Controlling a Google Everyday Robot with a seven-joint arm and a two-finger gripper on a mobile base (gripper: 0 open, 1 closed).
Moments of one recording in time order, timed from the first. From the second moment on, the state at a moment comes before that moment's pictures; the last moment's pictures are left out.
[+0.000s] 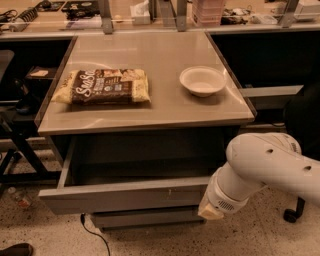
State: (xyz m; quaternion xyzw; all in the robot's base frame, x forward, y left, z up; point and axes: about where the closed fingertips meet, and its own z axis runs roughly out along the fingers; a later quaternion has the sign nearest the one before) arm 0.381 -0.128 0.652 -0.57 0.81 0.10 0.08
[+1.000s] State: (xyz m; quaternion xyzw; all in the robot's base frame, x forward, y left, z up) arm 0.422 -0.104 0.657 -0.60 0.79 0.08 0.10
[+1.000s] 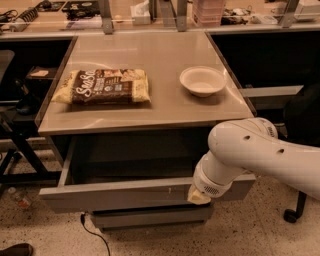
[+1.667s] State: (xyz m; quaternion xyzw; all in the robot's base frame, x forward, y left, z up) arm 0.422 -0.104 0.657 -0.60 0.79 0.08 0.10
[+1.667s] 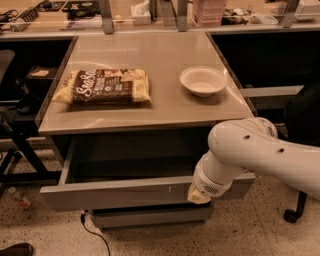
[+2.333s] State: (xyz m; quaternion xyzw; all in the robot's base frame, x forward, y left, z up) arm 0.422 -0.104 0.657 -0.60 0.79 0.08 0.10
